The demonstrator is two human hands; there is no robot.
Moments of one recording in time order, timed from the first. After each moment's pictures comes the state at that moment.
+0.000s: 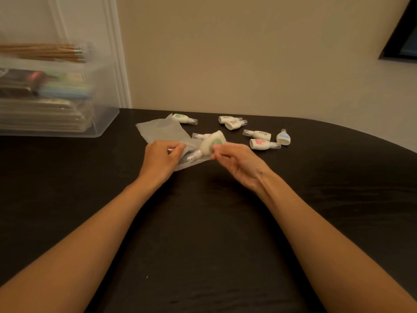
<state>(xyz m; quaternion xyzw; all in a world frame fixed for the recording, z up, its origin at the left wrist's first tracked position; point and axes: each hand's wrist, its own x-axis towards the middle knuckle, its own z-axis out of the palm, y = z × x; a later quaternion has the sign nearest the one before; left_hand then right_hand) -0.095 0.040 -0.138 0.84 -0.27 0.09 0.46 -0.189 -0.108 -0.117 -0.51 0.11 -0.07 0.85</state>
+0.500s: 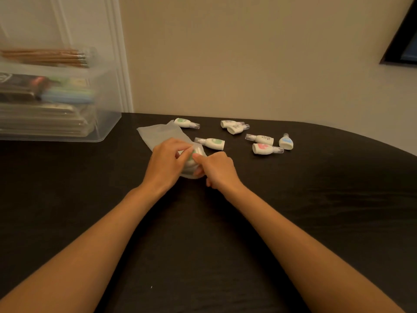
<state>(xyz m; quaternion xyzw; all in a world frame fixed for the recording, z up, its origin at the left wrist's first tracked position) -0.095 0.039 -0.137 0.83 -0.34 0.15 0.43 -0.160 -0.062 -0.124 -0.85 0.25 -0.10 0.46</state>
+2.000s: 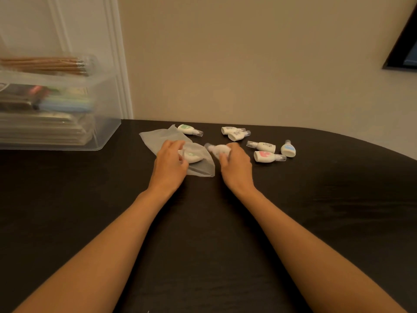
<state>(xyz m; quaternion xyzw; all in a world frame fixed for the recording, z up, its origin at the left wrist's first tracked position) -0.067 0.018 -0.145 0.85 -0.27 0.13 0.42 -0.135 -0.117 -0.147 -0.89 0.20 -0.32 0.26</state>
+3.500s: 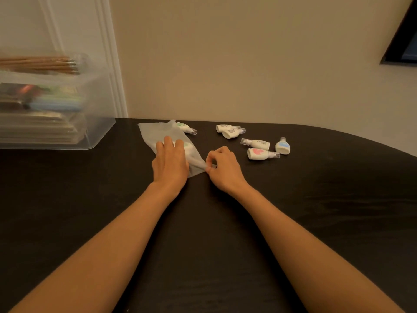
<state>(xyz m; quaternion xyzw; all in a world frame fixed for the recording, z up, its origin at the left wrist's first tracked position) -0.082 -0.009 -0.142 0.94 -0.22 0.19 0.19 -0.141 -0.122 -0.146 -0.94 0.14 -0.17 0.25</state>
